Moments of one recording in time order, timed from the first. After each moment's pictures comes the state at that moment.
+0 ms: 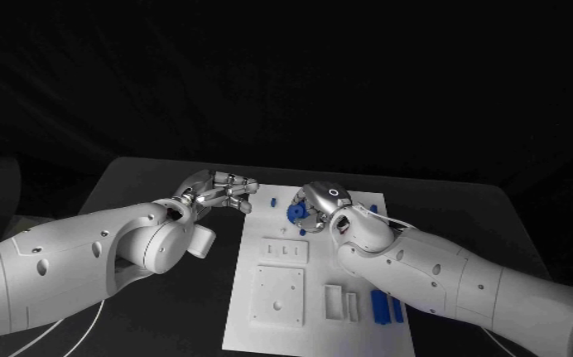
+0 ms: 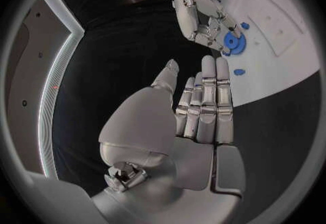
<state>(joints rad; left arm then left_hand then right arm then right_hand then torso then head) 1.32 -0.82 -0.18 1.48 -0.14 -0.33 0.24 1.37 0.02 -0.03 -0.03 0.10 1.01 0.14 0.06 0.06 1.13 0.11 0.06 0.06 1.32 0.03 0.34 0.22 0.08 1.05 0.02 0.58 0.32 1.01 -0.46 0.13 1.19 -1.85 -0.45 -0.31 1.21 -0.20 0.46 -0.17 0.41 1.14 0.08 0.06 0.12 1.30 -0.02 1.06 1.26 1.45 -0.08 1.04 1.05 0.08 1.47 -0.10 0.88 1.31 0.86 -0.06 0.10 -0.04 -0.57</state>
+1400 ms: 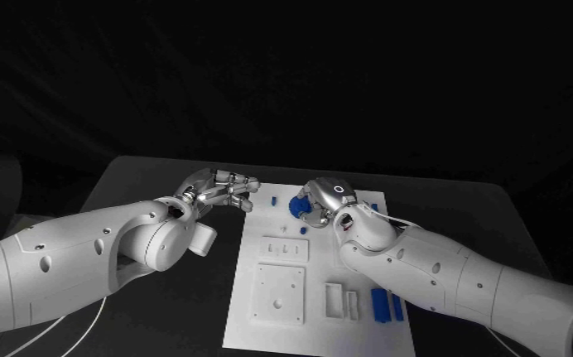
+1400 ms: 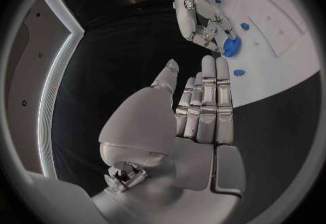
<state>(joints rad) 1.32 -0.81 -0.18 1.48 -0.14 -0.33 0.23 1.37 0.02 -0.03 -0.03 0.10 1.01 0.14 0.06 0.06 1.13 0.11 0.06 0.06 1.32 0.03 0.34 0.22 0.08 1.05 0.02 0.59 0.32 1.01 -0.46 0.13 1.15 -1.88 -0.51 -0.33 1.21 -0.21 0.45 -0.16 0.34 1.12 0.09 0.06 0.10 1.29 -0.02 1.03 1.24 1.45 -0.08 1.02 1.04 0.08 1.46 -0.11 0.88 1.31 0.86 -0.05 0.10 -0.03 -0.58</state>
